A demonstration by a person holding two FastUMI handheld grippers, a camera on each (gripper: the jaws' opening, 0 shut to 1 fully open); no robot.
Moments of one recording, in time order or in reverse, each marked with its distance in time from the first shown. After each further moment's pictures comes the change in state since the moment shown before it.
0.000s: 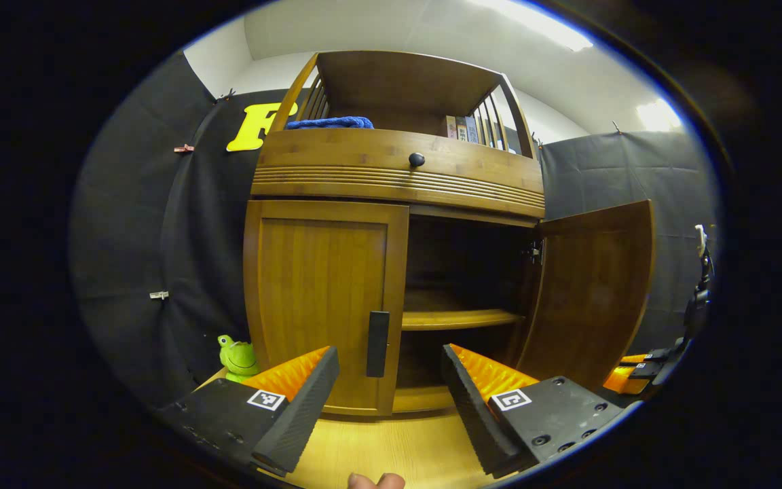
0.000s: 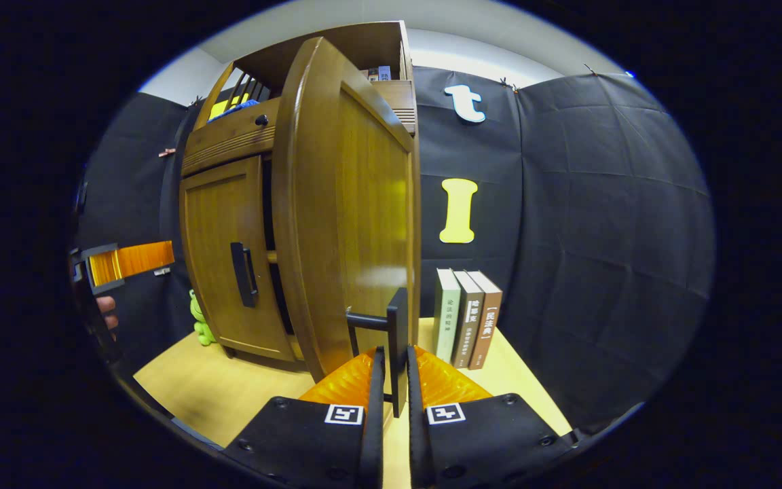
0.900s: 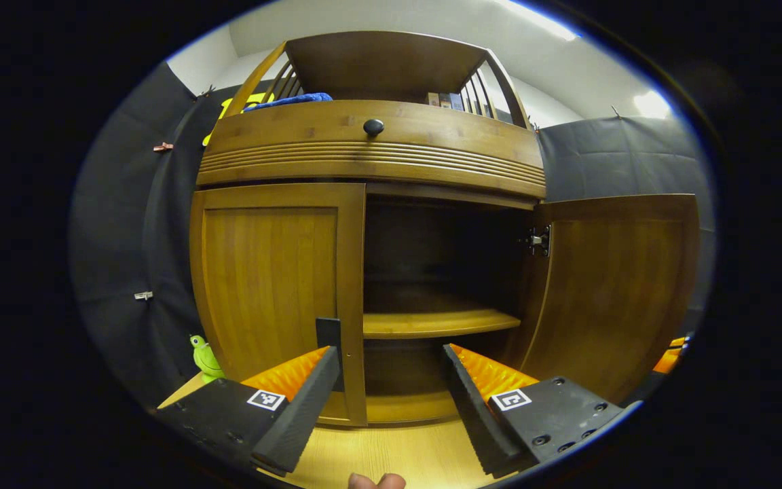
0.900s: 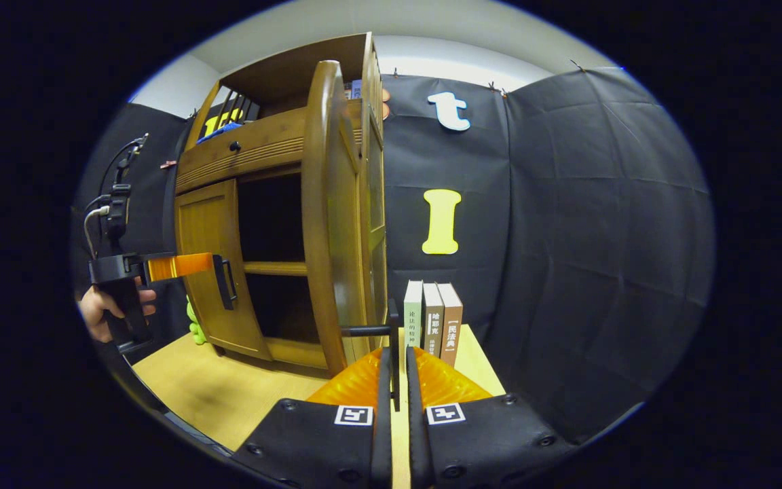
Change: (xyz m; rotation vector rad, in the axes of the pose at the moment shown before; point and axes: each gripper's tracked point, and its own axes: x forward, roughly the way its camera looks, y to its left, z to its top) left arm 0.073 -0.048 -0.007 0.030 0.041 -0.002; right arm -0.009 -0.085 0.025 0.015 -0.054 0.023
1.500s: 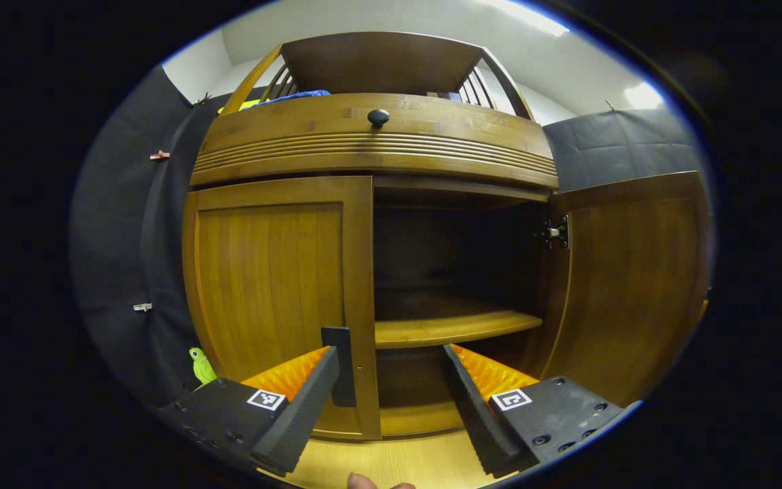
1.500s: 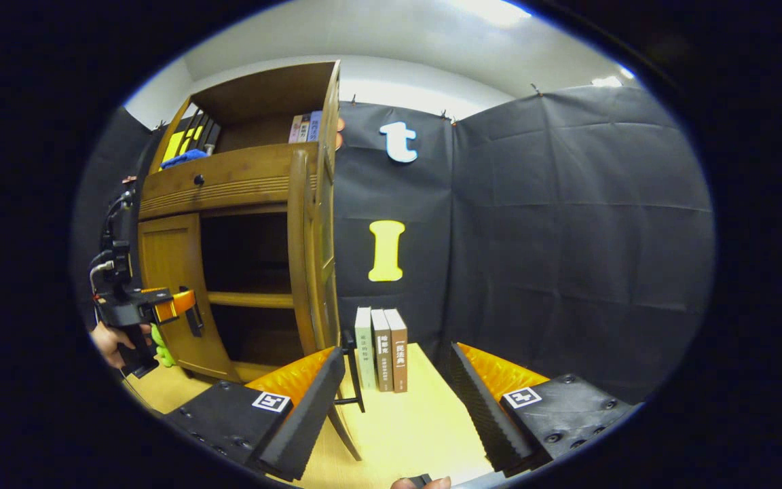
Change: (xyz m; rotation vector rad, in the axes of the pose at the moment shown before) left arm 0.033 0.023 -0.013 0.041 -0.039 0.017; right arm -0.068 -0.029 0.057 0.035 -0.143 -0.247
